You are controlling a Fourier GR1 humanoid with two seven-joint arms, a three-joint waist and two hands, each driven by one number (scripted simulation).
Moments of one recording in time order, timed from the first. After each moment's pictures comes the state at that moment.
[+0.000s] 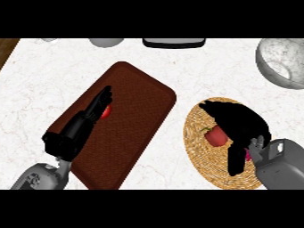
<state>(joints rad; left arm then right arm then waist) -0.19 0.36 -0.42 -1.55 0.27 0.11 0.00 -0.47 -0.54 0.58 -1.69 0.37 0.58 0.75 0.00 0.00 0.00</state>
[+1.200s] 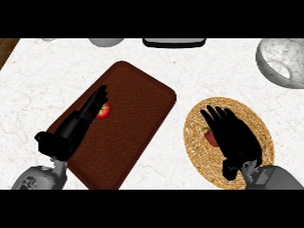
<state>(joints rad) -0.14 0.26 -0.27 -1.58 0.15 -0.02 0.05 -0.25 -0.43 0.56 -1.70 0.88 0.42 0.57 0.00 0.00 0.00</state>
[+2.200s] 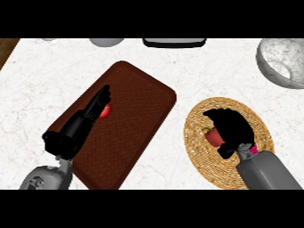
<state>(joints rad) -0.14 0.16 -0.20 -1.57 0.05 -0.10 0.06 -0.28 -0.29 0.38 -1.37 1.05 0.32 0.29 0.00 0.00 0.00</state>
